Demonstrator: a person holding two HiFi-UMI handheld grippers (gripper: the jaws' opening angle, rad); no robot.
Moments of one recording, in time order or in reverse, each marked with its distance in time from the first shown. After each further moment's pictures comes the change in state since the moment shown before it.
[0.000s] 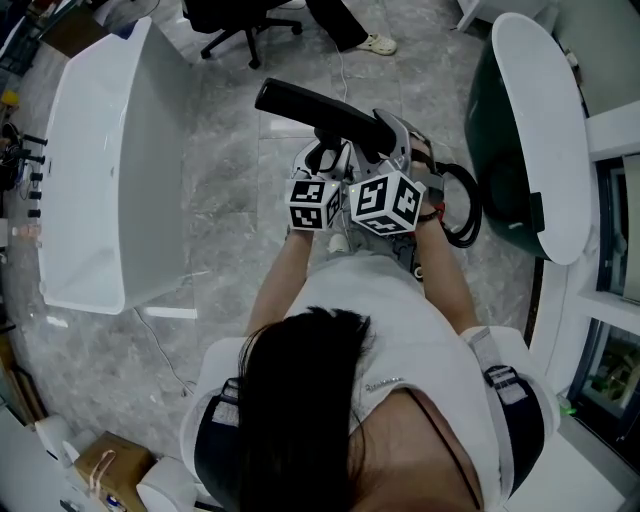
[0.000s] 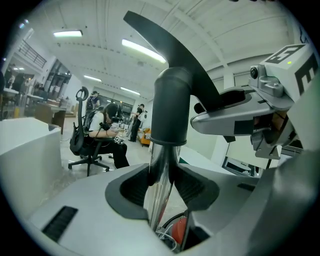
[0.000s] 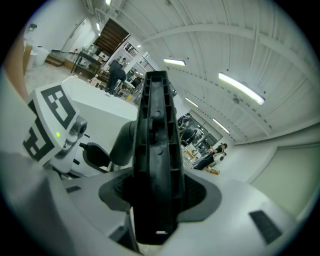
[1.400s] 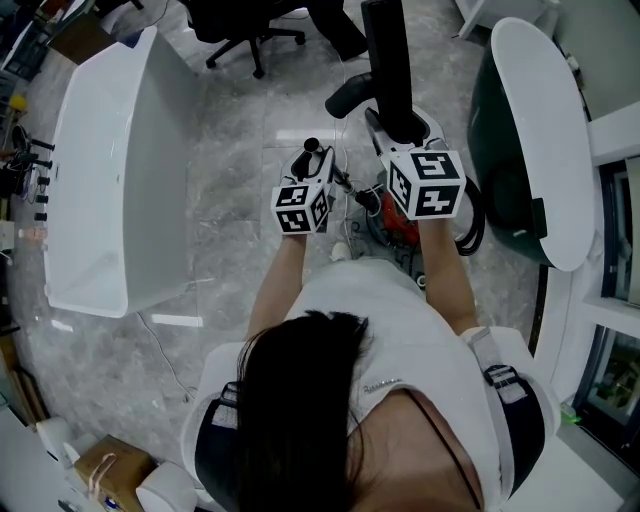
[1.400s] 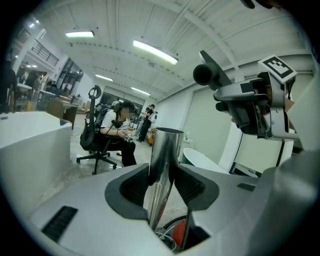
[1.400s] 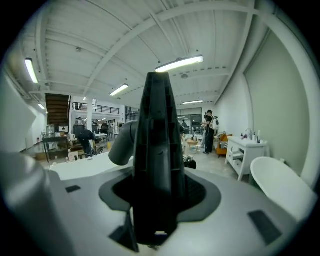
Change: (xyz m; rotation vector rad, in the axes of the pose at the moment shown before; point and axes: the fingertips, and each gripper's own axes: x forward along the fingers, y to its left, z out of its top) left arm -0.007 0.024 -0.004 -0.082 -0.006 0.088; right arm -0.021 -0.075 0.000 0.801 -0.168 0.066
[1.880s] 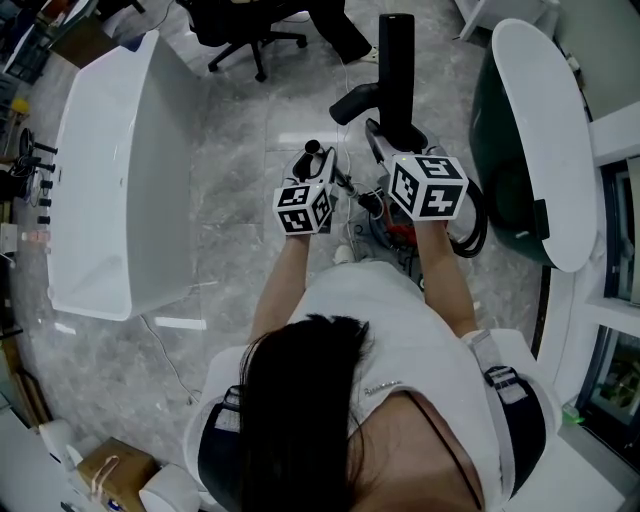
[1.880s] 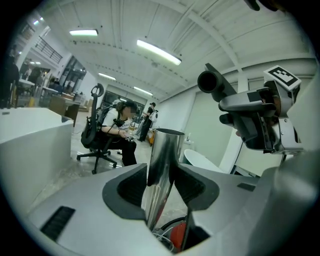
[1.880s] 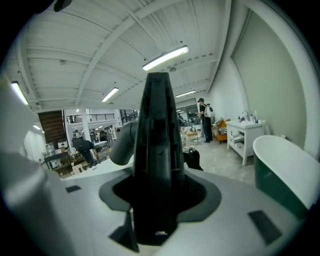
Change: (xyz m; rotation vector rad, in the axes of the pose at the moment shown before) left arm 0.004 0.006 0.003 -0.034 0.001 0.006; right arm 0.006 0.001 -0.025 0.179 0.043 0.024
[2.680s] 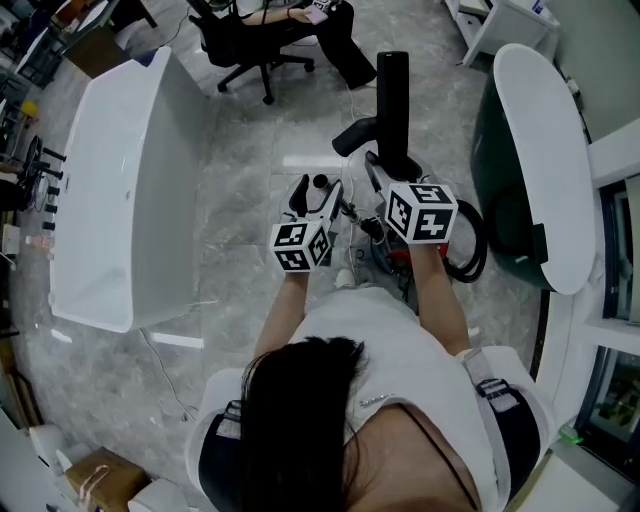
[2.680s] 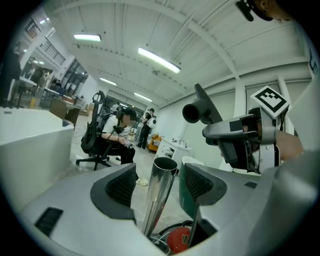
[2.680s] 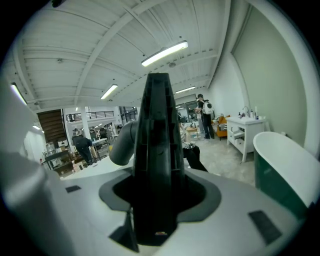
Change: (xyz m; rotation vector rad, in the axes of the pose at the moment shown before) left arm -0.035 -0.013 0.026 -0.011 -0.080 -0.012; right arm 0.007 0.001 -0.017 0.009 0.042 0.000
